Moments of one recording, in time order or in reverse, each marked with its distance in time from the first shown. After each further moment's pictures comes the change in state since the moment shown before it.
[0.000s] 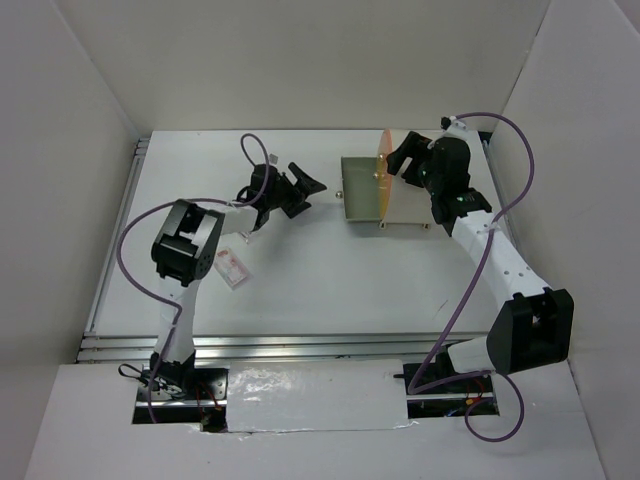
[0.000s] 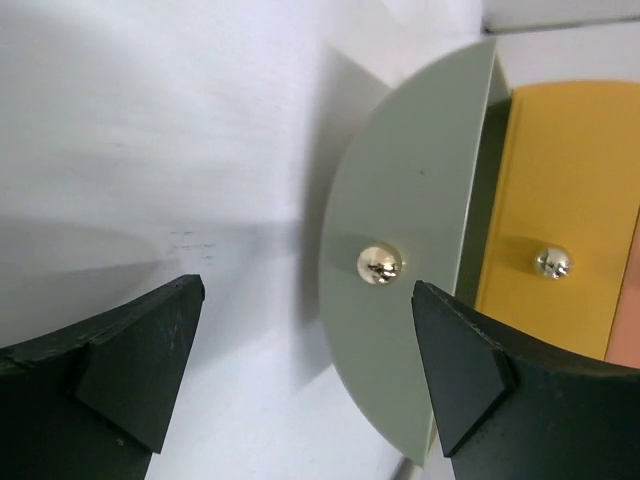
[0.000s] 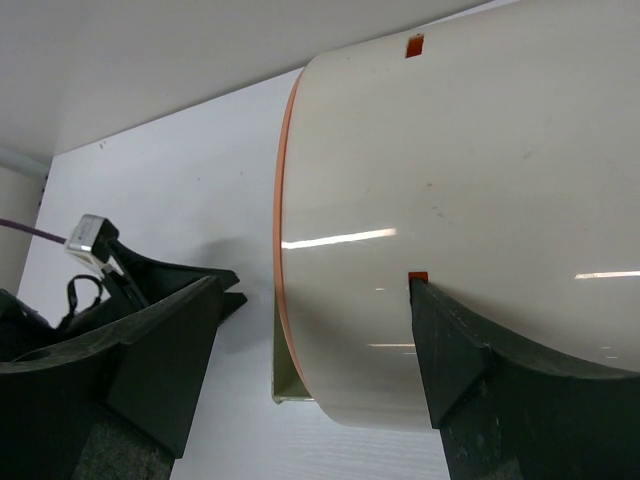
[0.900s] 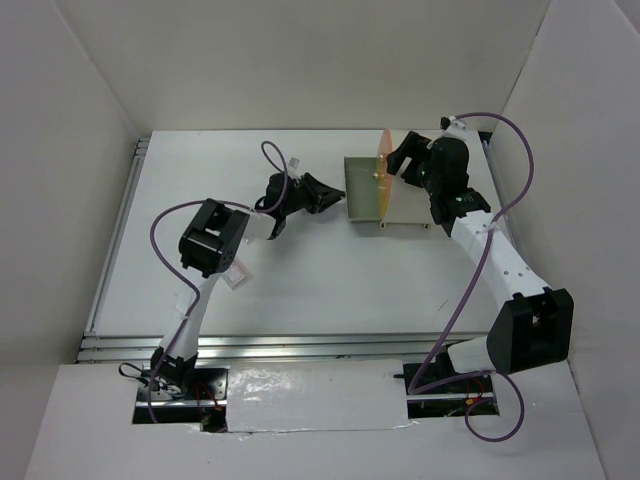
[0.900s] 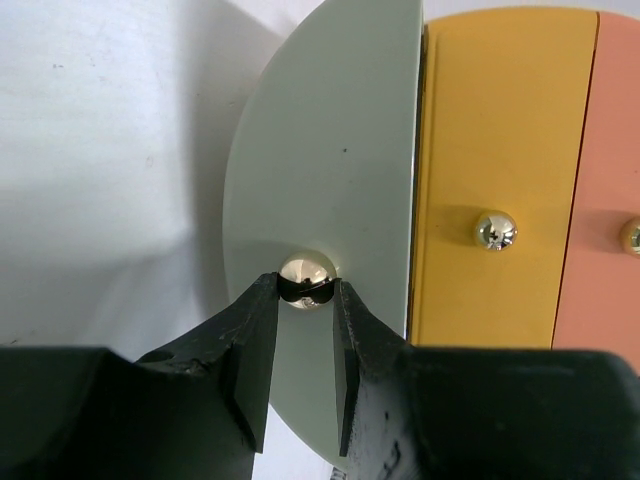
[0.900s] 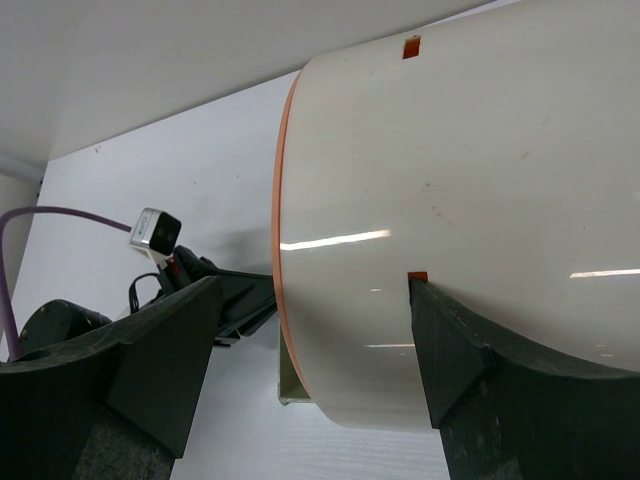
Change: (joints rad) left arm -0.060 0.211 0.126 0.310 0.116 -0.177; right arm 0.007 0.000 0.000 0.001 0.027 0.000
